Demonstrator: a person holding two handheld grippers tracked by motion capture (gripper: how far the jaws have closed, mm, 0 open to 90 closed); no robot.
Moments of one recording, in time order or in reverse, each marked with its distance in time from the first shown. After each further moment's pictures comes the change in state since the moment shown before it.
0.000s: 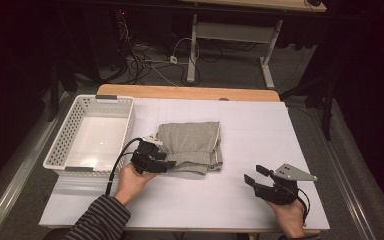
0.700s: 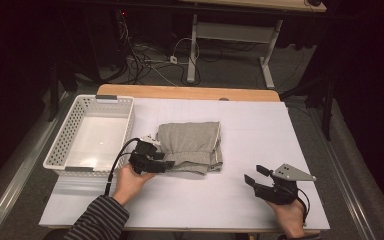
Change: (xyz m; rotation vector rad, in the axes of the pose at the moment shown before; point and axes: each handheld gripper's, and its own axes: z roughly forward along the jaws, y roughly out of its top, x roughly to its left) left arm 0.004 -0.002 -0.004 -0.009 0.008 -0.007; right arm -0.002 -0.002 0.002 0.010 -0.011 -0.014
